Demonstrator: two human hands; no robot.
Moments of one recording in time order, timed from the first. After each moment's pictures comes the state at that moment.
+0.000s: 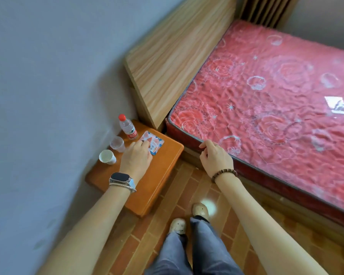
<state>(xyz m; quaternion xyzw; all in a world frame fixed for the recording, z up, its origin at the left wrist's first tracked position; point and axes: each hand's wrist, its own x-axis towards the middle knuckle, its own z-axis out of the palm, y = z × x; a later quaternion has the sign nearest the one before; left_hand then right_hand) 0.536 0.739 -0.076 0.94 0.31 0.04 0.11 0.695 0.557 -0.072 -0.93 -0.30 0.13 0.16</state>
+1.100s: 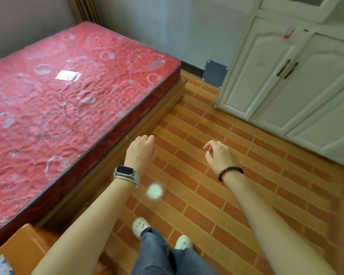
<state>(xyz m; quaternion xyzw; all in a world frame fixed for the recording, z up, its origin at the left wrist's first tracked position) 0.508 0.270 -0.034 0.89 -0.43 -0.01 0.15 0.326 0.098 -0.034 -0.90 0.39 -0.04 0.18</state>
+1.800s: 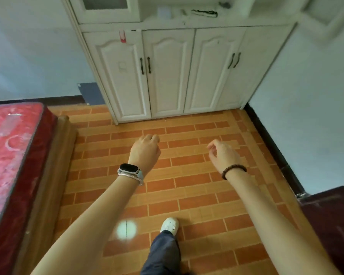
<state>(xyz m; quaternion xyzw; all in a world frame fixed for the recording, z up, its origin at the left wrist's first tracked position) 0.312 -0.057 -0.015 0.65 -0.74 -0.06 0.16 0.061 -0.057 -0.008 -0.69 0.70 -0.10 0.15</state>
